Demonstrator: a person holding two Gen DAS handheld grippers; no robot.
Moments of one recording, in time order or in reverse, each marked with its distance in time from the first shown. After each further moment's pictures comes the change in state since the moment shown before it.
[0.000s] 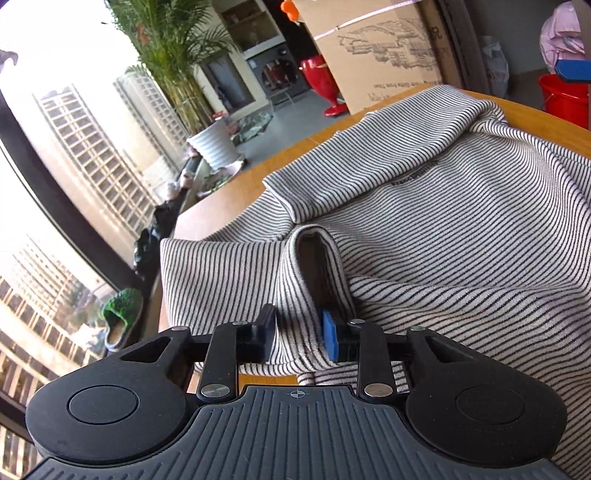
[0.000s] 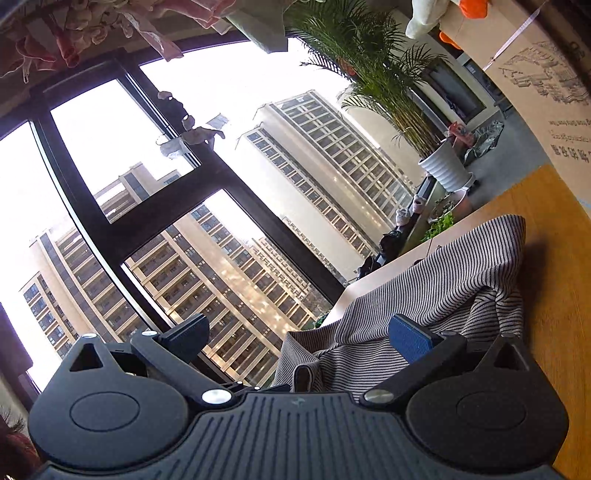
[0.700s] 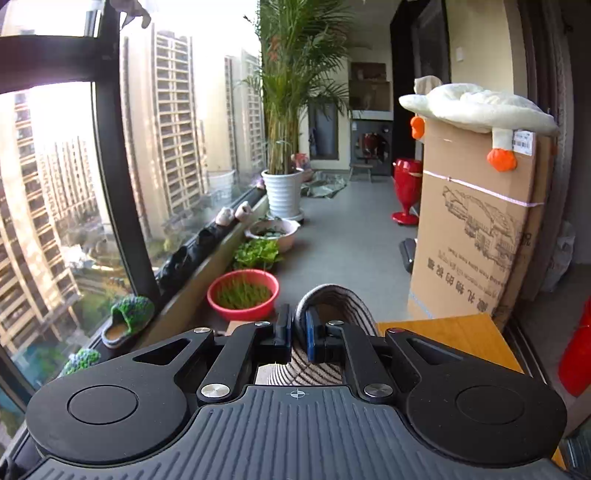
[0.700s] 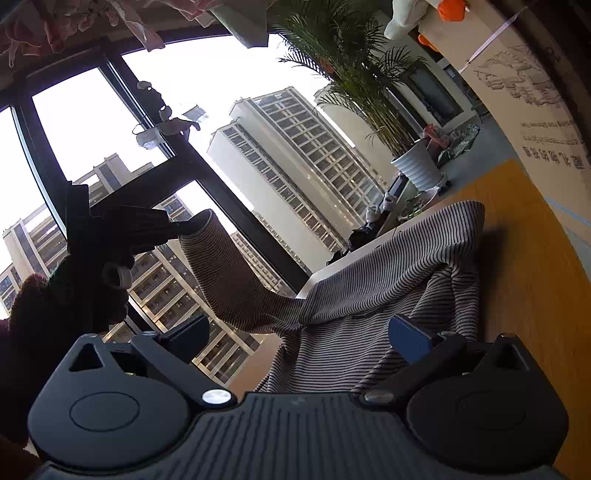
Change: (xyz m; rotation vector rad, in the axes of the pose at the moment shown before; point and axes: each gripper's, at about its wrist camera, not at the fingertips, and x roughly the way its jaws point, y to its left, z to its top) left arm -0.087 0.117 0.167 -0.494 -0.214 0.038; right arm -0.012 -0.007 -0.018 0.005 -0.009 -0.110
